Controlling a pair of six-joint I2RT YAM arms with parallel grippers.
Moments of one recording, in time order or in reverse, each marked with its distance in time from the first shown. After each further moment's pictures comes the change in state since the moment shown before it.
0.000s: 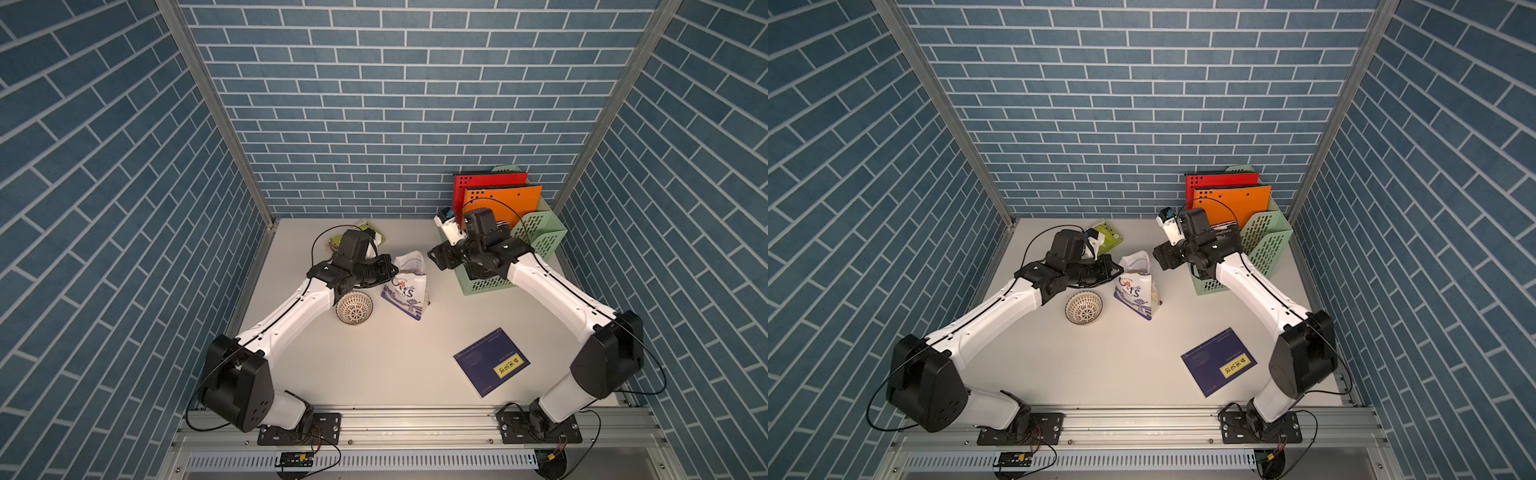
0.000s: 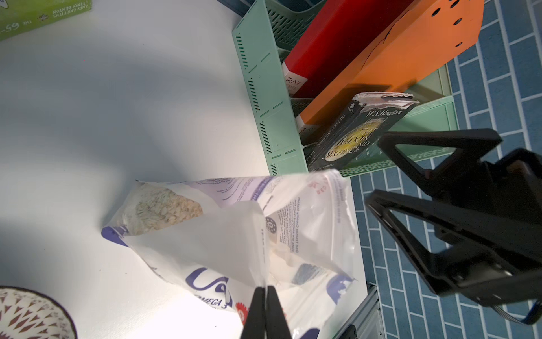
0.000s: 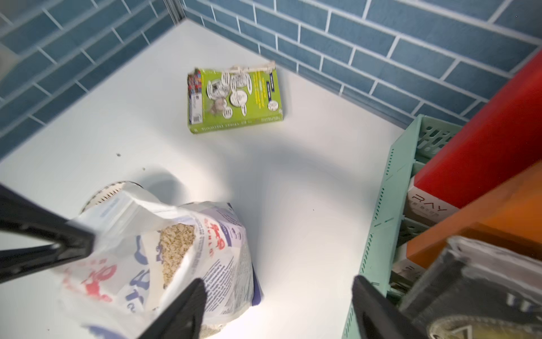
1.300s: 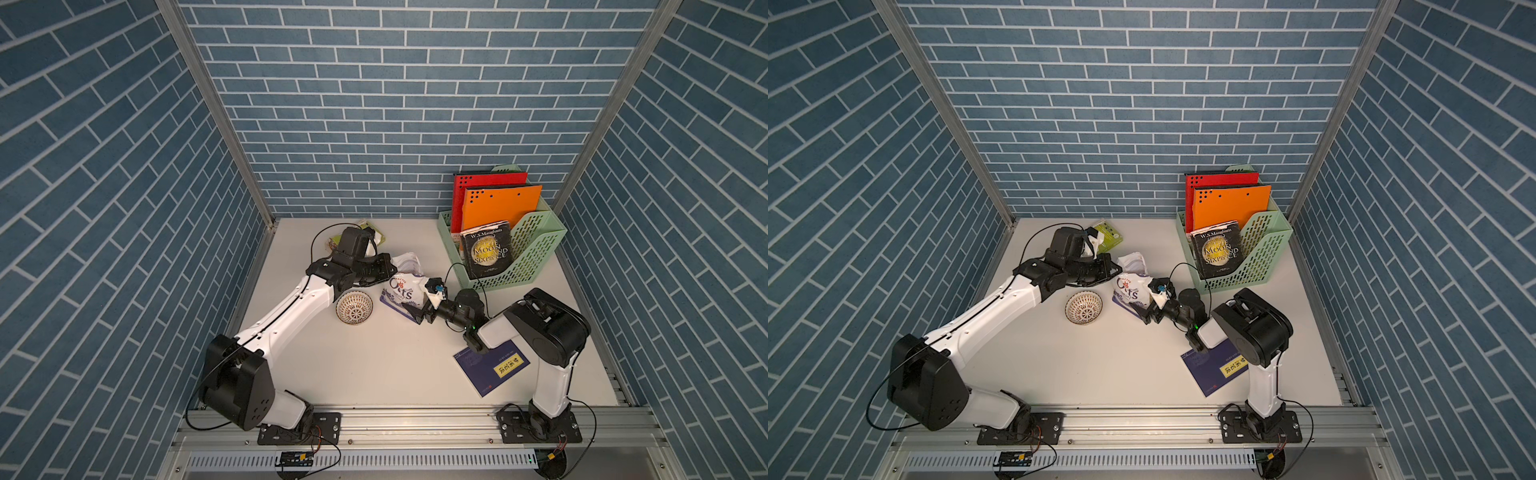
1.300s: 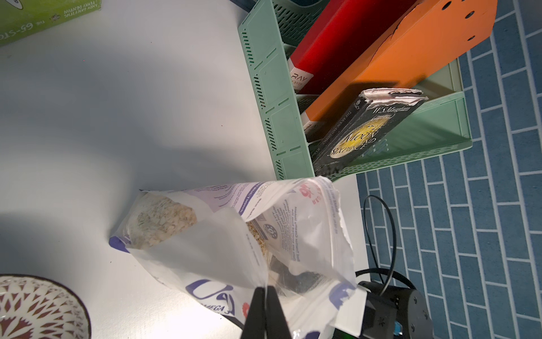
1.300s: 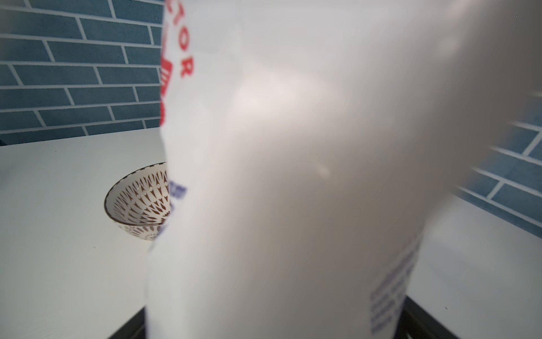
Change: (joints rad) left arm 0.000 0.005 0.038 -0.066 -0.005 0.018; right arm 0.167 0.390 -0.800 1.729 -0.169 -0.057
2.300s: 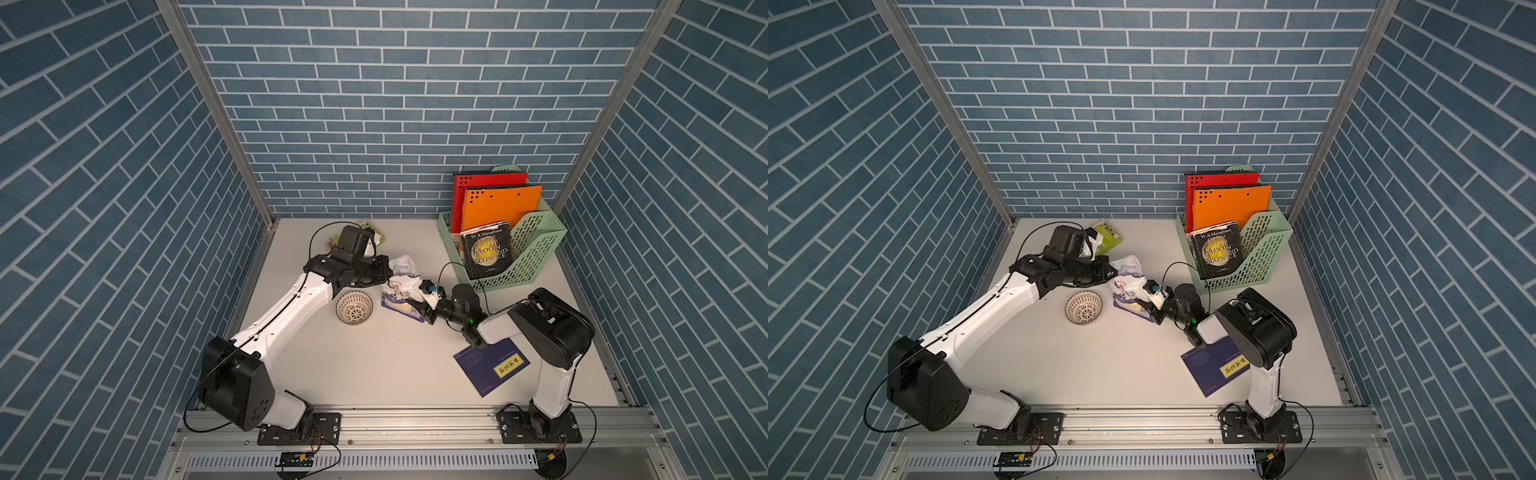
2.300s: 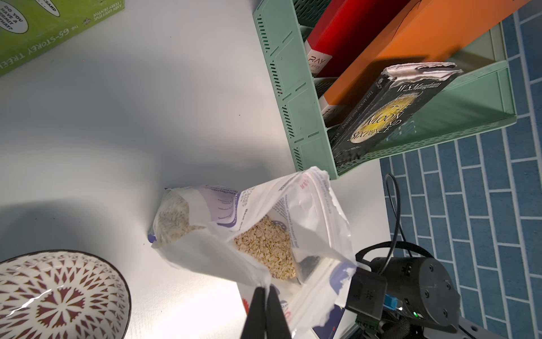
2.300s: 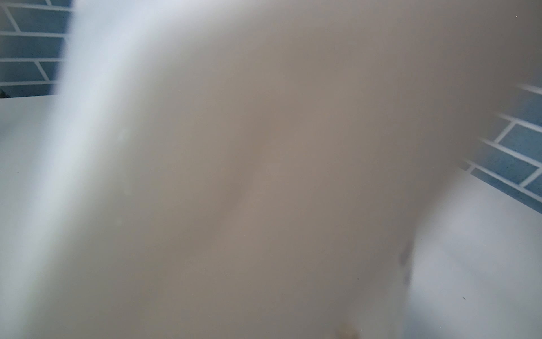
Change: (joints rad) left arm 0.000 -0.002 0.060 -0.155 -0.040 0.099; right arm -0.024 -0.064 0.047 -0.264 -0.045 -0.101
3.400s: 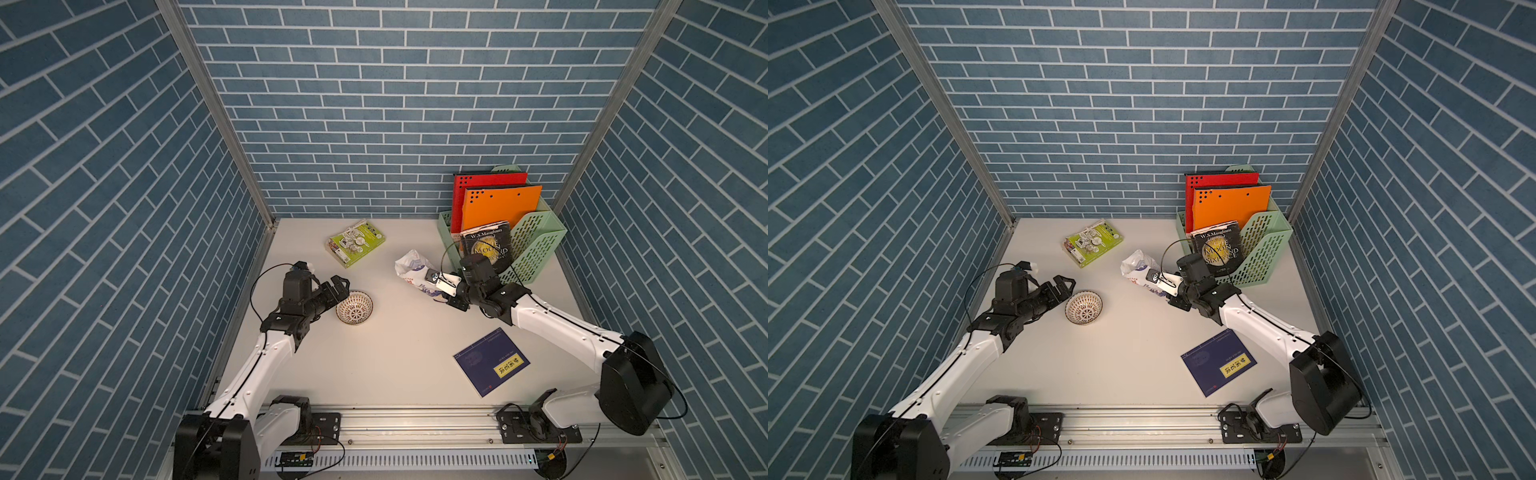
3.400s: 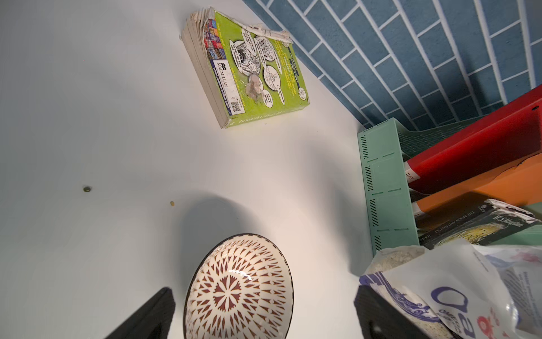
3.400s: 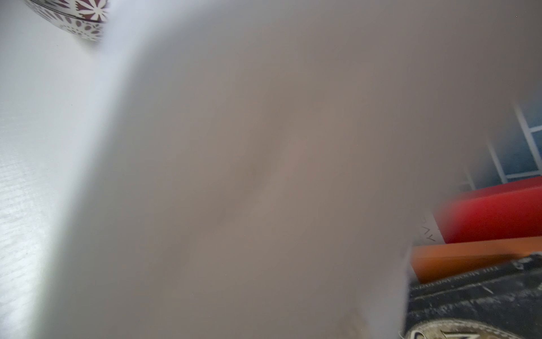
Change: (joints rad) left arm 0.366 -0.385 -0.644 0.424 -0.096 -0.088; right arm -0.014 -0.476 0.332 -1.278 0.378 -0.488
